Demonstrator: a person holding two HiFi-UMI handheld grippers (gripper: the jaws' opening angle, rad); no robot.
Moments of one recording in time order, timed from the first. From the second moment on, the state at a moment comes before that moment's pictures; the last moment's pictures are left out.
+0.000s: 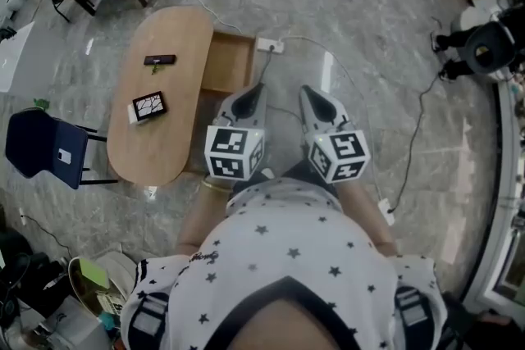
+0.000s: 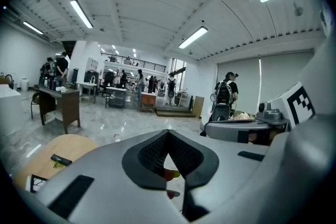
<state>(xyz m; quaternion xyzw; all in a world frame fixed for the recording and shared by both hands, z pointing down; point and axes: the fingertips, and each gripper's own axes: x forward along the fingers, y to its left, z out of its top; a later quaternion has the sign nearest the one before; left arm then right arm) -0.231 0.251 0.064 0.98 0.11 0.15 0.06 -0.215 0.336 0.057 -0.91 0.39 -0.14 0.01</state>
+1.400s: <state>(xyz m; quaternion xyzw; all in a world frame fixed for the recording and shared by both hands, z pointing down) -0.104 0.233 0.072 0.99 -0.03 0.14 0.09 -0.067 0.316 0.045 -0.84 0.52 -0.15 0.03</state>
